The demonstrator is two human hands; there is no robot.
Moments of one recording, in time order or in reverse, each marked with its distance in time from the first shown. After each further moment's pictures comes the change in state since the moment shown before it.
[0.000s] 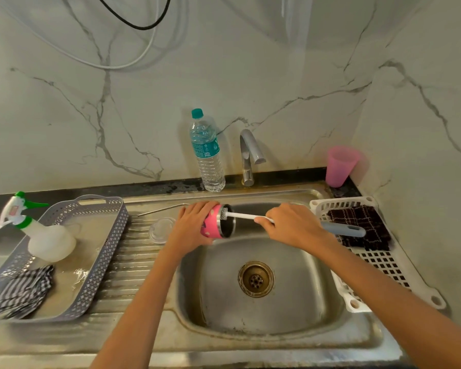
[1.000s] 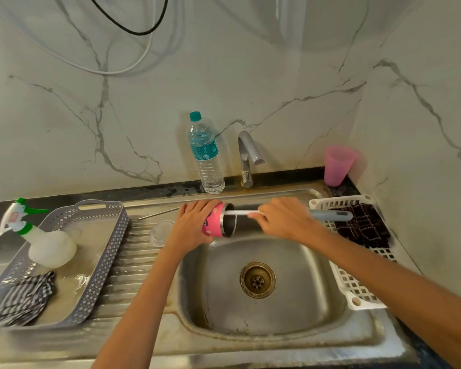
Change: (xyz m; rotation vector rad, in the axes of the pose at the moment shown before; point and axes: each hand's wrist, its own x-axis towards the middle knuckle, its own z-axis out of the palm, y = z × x) left_hand 0.003 0.012 -0.019 0.070 0.010 0.063; right_hand 0.017 -0.007 -0.003 -0.105 0.000 -0.081
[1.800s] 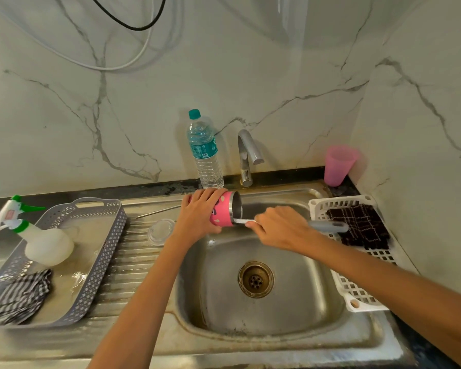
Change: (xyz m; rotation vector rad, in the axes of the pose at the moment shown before) left_hand 0.026 0.017 -0.004 0.067 -0.004 -0.056; right_hand -0.003 -0.003 0.020 0.041 -0.001 -0.060
